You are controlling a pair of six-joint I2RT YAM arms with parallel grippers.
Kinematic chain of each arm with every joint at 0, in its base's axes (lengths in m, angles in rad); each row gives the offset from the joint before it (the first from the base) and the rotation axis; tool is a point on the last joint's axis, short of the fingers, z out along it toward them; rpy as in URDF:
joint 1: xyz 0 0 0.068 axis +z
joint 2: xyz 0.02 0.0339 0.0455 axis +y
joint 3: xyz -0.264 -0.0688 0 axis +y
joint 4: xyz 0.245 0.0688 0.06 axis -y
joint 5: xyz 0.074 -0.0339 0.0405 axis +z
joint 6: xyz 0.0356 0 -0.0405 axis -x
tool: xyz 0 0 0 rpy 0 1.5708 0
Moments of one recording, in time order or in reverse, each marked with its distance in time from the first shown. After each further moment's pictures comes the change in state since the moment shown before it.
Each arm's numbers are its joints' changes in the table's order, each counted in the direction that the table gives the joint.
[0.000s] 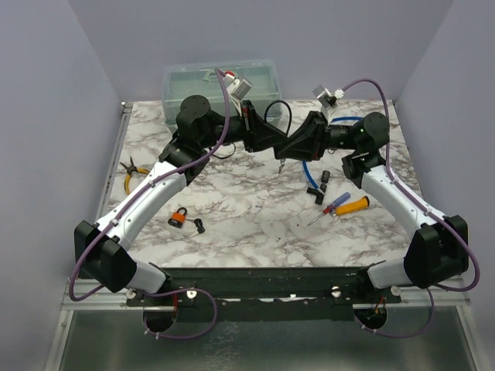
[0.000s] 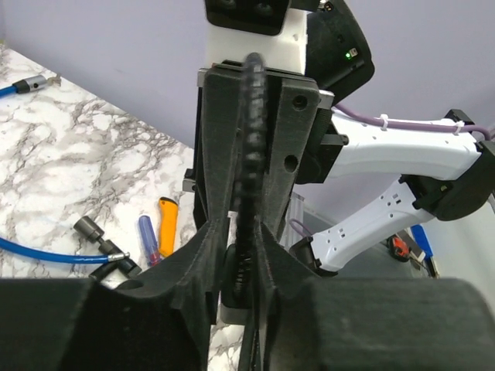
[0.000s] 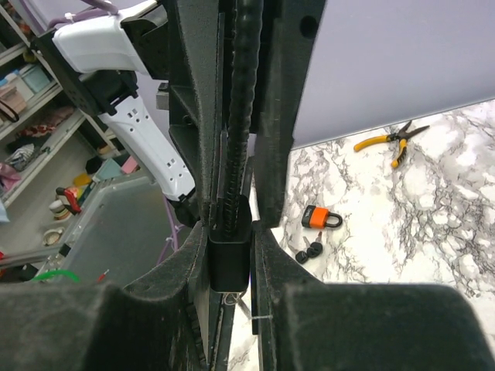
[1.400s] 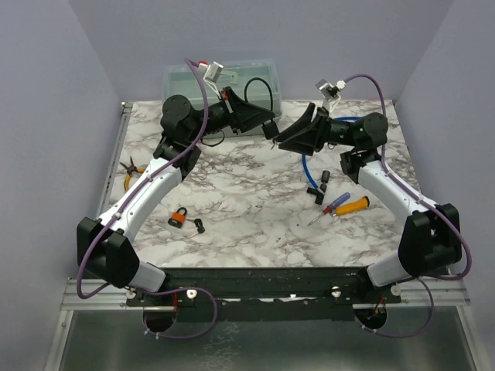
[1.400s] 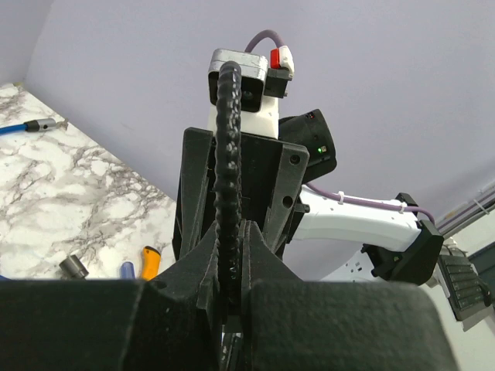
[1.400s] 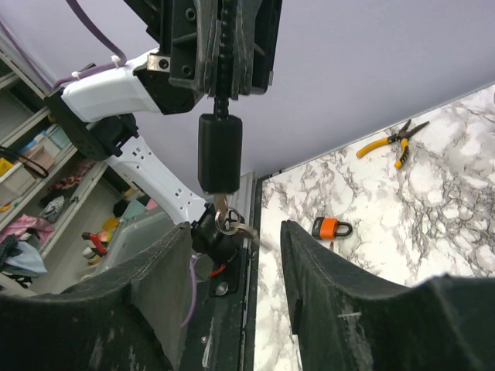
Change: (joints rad) left arm 0.119 0.020 0.049 0.291 0.049 0.349; right arm -0.044 0.084 -0.001 0.164 -0.057 -0.241
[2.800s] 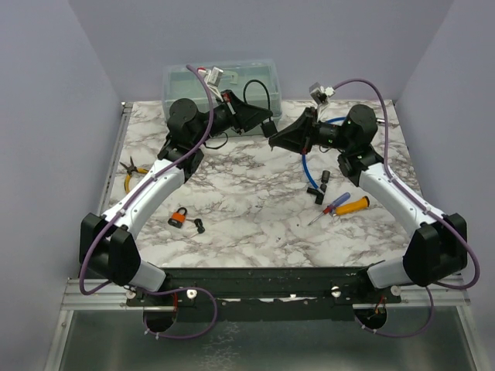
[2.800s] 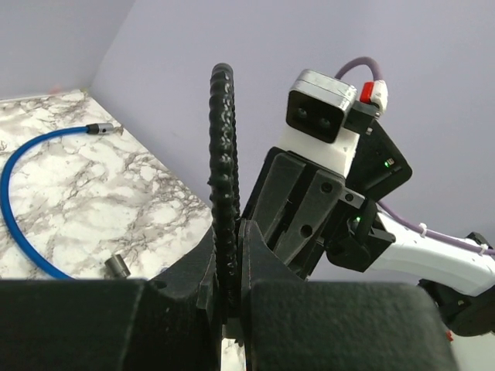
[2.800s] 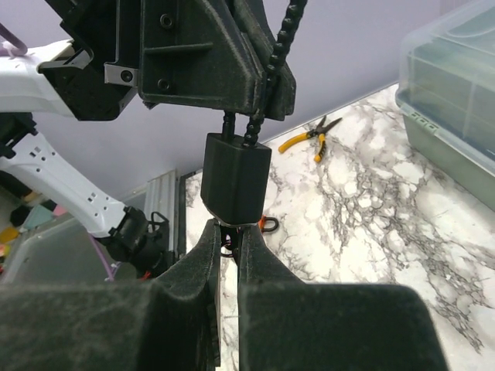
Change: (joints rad) left arm -0.007 0.013 0.050 -0.020 0.144 -0.094; right arm 0.066 -0.059 -0.040 -0.469 -0.184 0.501
